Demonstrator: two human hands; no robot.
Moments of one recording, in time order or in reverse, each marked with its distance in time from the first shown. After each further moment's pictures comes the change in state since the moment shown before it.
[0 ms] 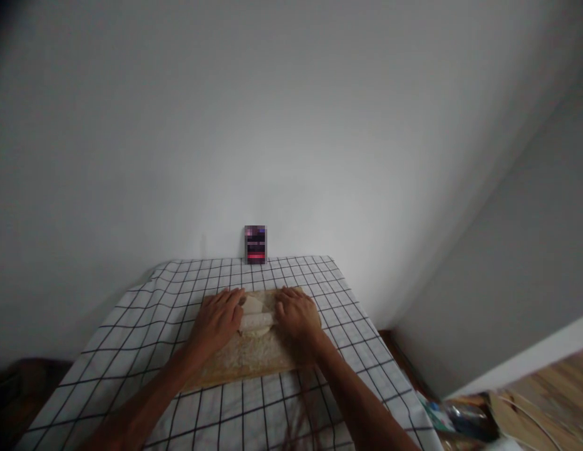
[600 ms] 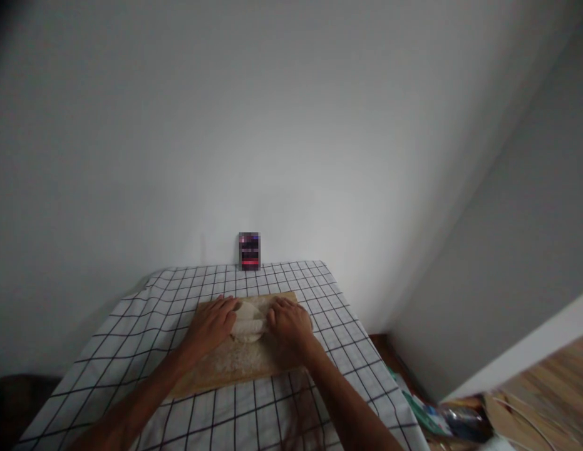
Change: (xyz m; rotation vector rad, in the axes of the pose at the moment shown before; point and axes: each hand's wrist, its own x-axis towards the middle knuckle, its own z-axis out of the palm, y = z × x) left_hand 0.000 -0.014 0.018 0.071 0.053 0.069; right_hand -0.011 -0.017 -0.017 -0.039 -0.087 0.028
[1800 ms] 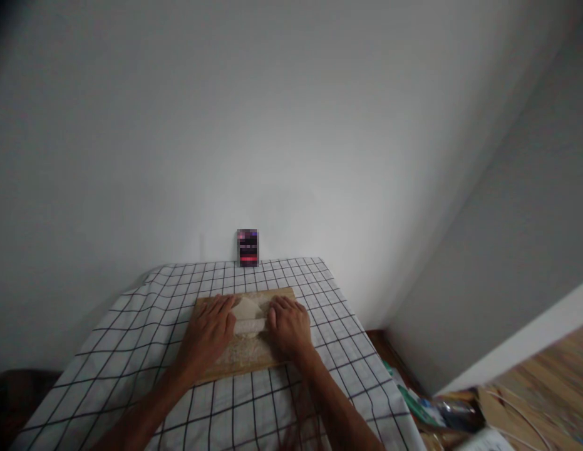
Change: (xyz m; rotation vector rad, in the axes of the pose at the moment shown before) left_hand -0.021 0.027 -0.019 0.049 0.115 -0.001; right_hand -0.020 0.003 0.018 0.049 0.211 -0.009
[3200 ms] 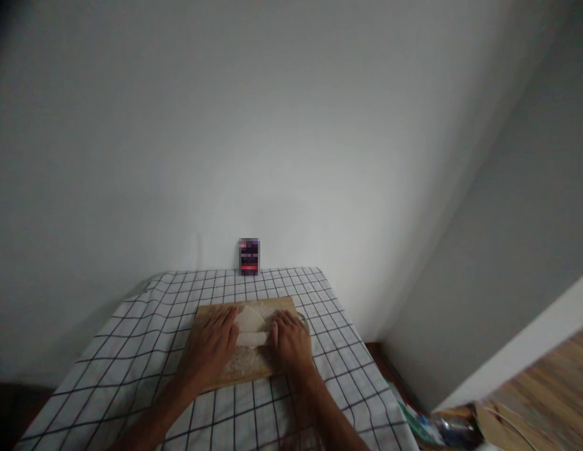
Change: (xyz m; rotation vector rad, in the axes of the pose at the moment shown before) left_hand -0.013 0.006 0.001 -0.040 0.011 0.016; right_hand -0.019 -0.006 0.006 -0.005 0.039 0.026
